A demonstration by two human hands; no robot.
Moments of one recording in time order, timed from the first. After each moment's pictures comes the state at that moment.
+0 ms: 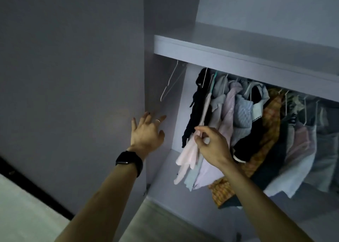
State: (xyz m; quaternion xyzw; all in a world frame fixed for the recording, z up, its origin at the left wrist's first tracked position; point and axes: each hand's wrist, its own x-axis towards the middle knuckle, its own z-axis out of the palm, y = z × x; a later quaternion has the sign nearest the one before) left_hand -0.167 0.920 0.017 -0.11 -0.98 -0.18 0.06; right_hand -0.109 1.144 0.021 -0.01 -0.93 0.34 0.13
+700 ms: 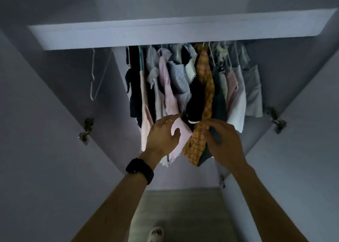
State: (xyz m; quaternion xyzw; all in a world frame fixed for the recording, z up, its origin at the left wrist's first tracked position) left_hand -0.085 1.076 -0.016 -0.30 -0.89 -0.34 -0.03; right_hand 0.046 1.239 -0.007 -0.15 -0.89 0.33 0.27
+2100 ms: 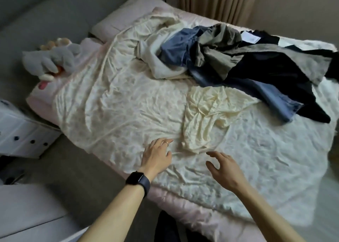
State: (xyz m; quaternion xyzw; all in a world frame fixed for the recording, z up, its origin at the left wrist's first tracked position) left_hand 0.586 1.074 -0.176 -0.96 -0.01 0.18 -0.19; right_hand 0.570 0.808 -0.196 -0.93 -0.03 0.23 0.29
